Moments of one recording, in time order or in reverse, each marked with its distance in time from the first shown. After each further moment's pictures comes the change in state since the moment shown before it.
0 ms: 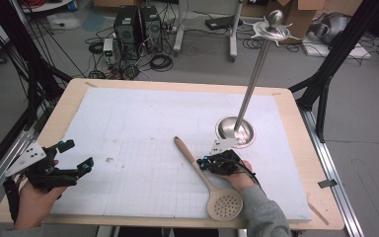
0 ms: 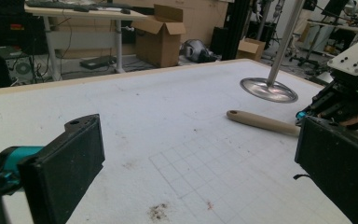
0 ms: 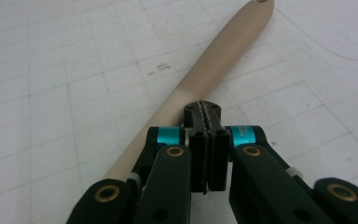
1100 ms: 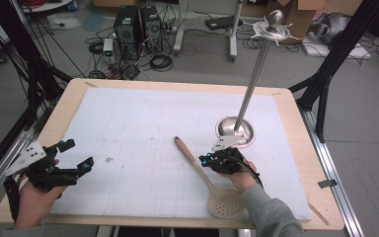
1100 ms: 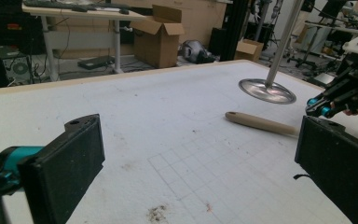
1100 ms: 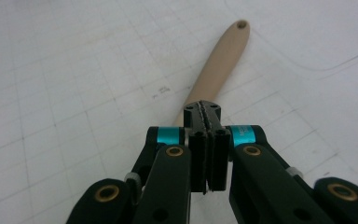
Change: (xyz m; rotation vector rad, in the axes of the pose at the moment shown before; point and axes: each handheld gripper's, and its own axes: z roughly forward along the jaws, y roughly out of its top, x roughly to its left) left arm 0.001 0.001 0.001 -0.005 -0.008 -0.005; right arm 0.013 0.019 -0.023 0.007 -0.072 0.080
